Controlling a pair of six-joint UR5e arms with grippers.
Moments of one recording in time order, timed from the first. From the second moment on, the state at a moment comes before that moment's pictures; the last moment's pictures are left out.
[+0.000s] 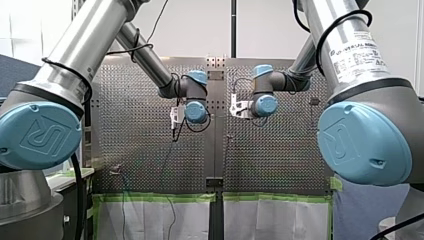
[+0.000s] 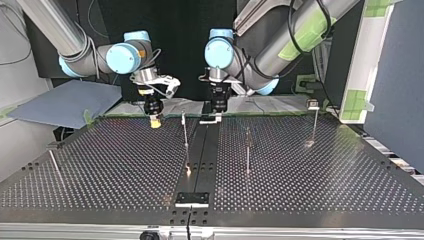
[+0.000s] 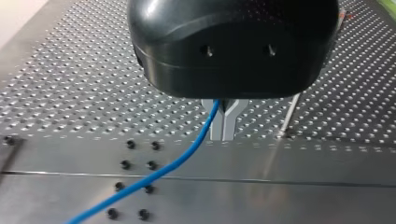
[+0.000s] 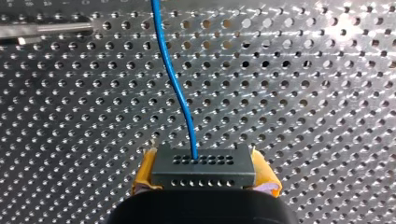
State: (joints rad) left arm -0.59 -2.04 -1.72 -2.56 -2.09 -1.58; right arm 2.09 -1.11 1.67 -0.47 1.60 1.60
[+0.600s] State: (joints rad) left arm -0.59 -2.08 -1.73 -2.55 -2.09 -1.58; right arm 2.07 -1.11 1.75 -0.52 1.60 1.61
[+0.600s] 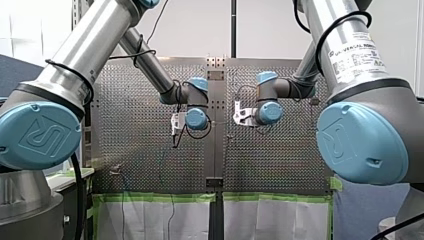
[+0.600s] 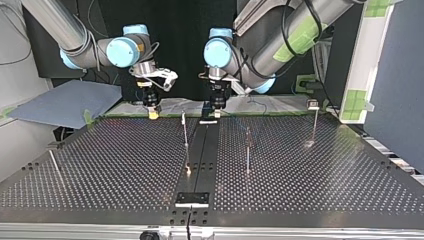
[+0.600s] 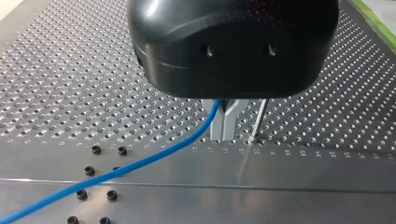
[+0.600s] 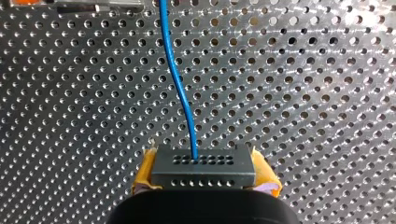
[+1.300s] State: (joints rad) left arm -0.61 -2.15 -1.75 -2.50 -2.08 -1.56; right arm 2.03 -1.08 1.82 -0.59 1.60 1.59
